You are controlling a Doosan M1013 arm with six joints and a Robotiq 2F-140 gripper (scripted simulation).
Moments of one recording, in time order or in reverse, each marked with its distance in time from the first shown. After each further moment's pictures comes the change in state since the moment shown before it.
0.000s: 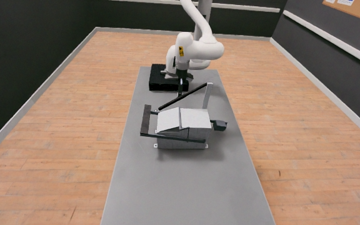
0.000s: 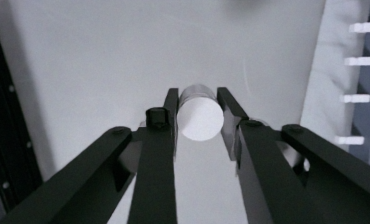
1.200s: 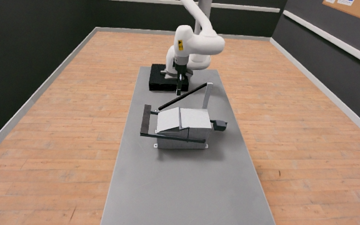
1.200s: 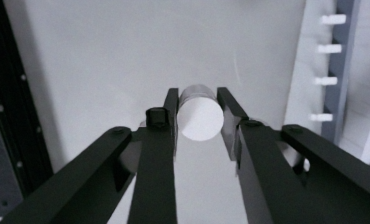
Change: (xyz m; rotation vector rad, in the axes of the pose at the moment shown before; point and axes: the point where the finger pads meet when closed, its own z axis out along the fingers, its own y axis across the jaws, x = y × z) arm -0.010 0.008 -0.038 0.000 -0.008 0.000
